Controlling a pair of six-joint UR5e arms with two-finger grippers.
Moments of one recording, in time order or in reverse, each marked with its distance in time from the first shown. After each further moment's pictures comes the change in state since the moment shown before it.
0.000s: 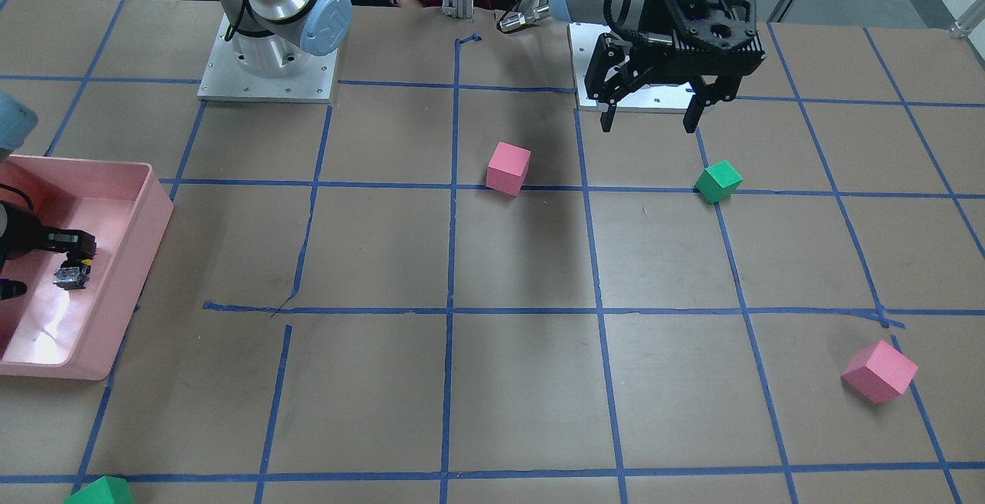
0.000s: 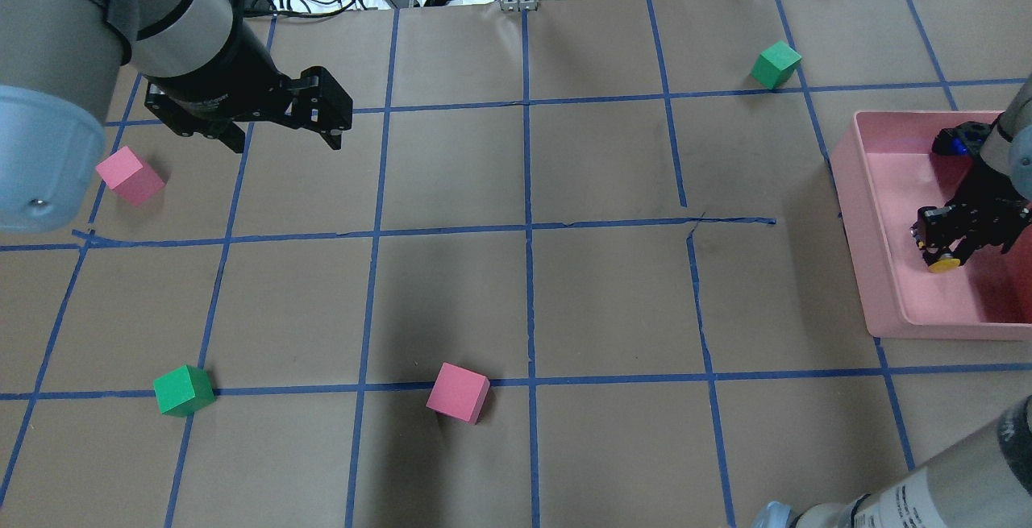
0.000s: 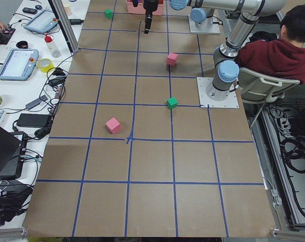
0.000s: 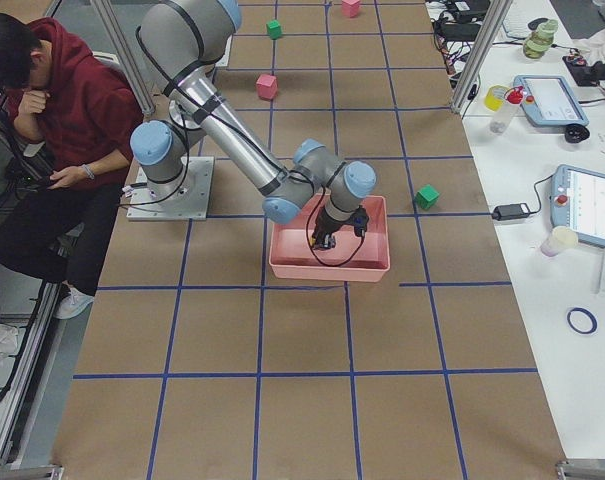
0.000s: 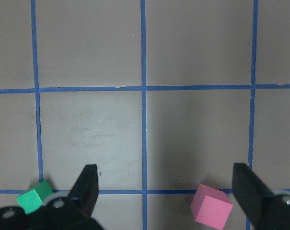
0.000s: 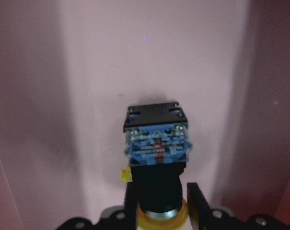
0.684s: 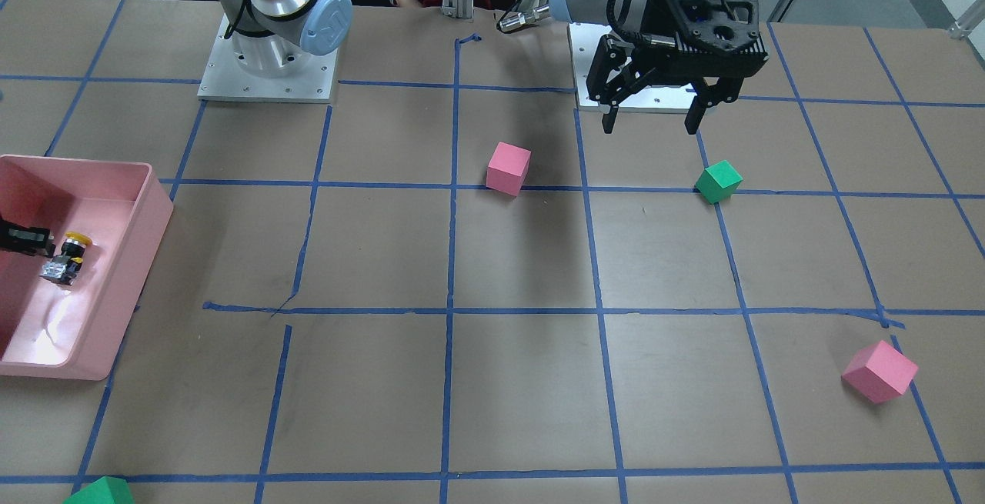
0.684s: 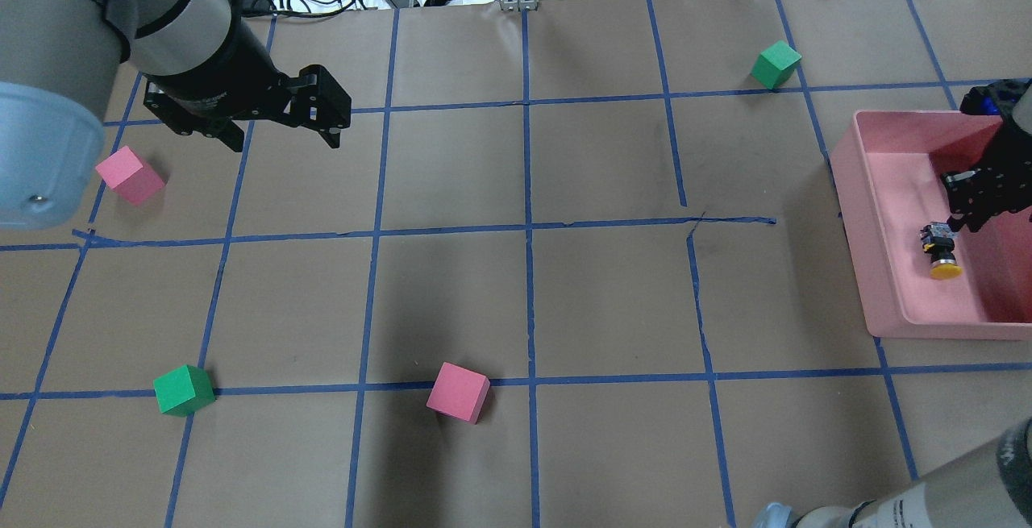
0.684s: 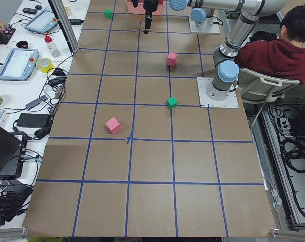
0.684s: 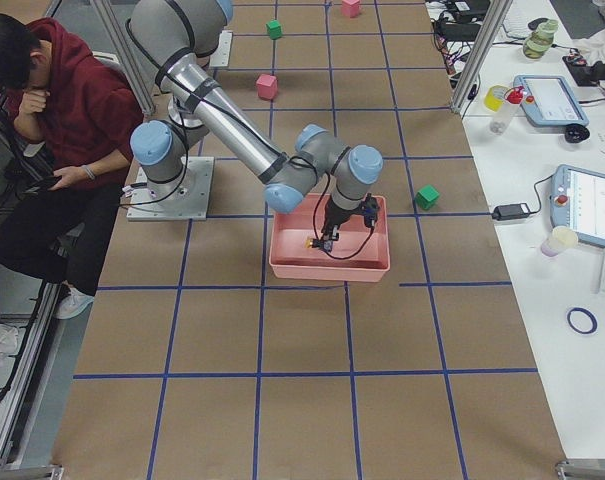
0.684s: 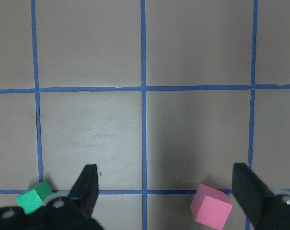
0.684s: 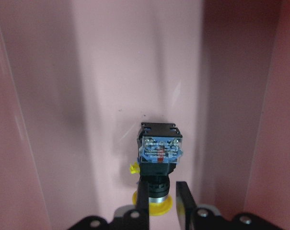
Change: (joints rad) left arm 0.004 -0.001 0.001 0.000 -0.001 0.000; right arm 0.007 -0.063 -0.094 0.085 0.055 0.033
